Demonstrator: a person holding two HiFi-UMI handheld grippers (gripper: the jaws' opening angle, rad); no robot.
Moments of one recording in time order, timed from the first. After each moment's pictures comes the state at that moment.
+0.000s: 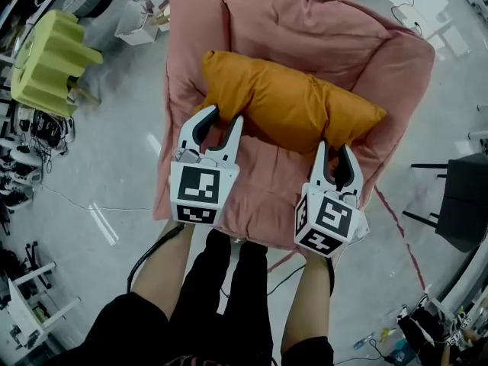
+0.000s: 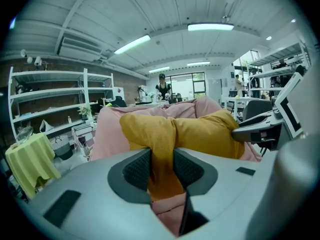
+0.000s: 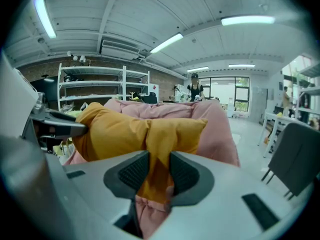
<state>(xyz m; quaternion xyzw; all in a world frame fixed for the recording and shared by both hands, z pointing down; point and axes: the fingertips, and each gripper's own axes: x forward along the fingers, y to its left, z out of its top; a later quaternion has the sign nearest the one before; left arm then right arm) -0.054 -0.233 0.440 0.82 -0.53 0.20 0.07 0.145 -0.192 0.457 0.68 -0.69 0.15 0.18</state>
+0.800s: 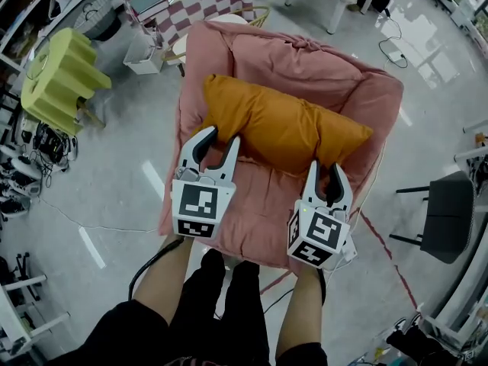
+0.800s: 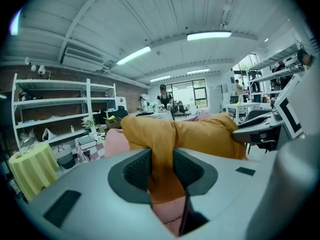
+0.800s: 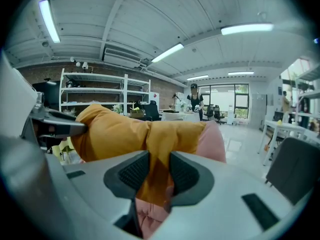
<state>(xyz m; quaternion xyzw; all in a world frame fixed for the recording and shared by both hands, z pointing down) -0.067 -0.230 0.344 0.82 -0.54 0.17 0.04 0.133 -0.191 0.364 0.69 -0.70 0.12 0.16</state>
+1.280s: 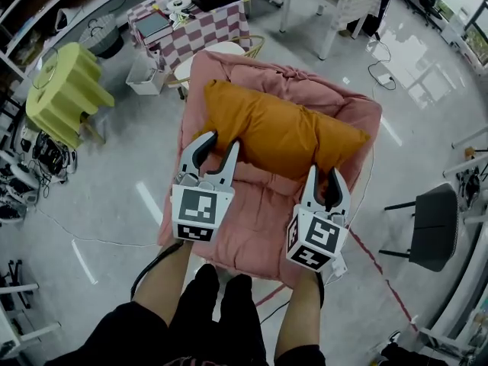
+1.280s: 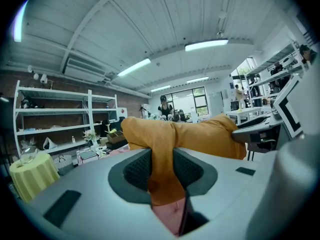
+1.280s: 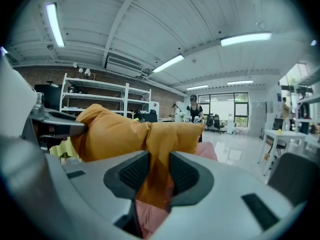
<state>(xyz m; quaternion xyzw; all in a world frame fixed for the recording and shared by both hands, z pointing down) -0.059 -0.229 0.264 0.83 -0.55 0.13 0.00 0.141 -0.194 0.284 0.70 -0.70 0.07 0.13</state>
